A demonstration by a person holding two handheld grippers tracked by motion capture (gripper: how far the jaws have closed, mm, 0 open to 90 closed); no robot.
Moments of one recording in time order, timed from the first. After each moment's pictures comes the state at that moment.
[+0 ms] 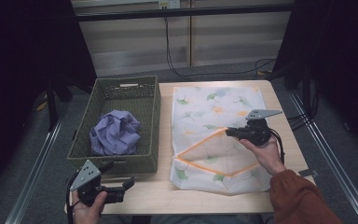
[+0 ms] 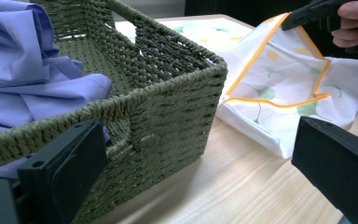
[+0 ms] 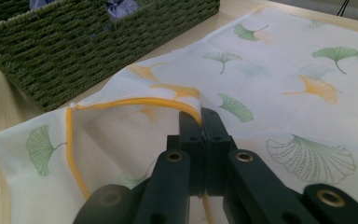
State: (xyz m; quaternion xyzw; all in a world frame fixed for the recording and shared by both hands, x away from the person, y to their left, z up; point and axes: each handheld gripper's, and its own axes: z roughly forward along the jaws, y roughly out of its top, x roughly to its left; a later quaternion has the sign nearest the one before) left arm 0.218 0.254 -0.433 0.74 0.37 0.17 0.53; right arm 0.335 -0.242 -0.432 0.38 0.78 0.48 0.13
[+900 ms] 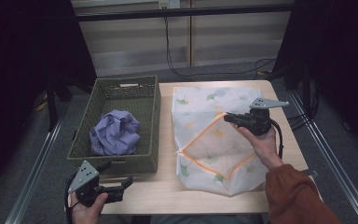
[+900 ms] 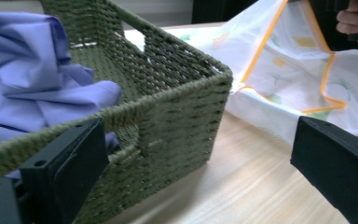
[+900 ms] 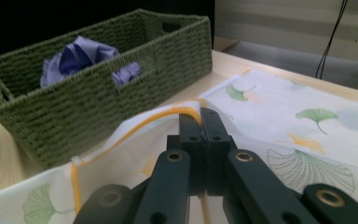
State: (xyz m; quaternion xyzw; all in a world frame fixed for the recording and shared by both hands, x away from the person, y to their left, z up) left arm 0.215 0.257 -0.431 0.73 0.38 0.19 0.53; right arm 0.344 -0.238 -0.400 0.37 0.73 0.55 0.16
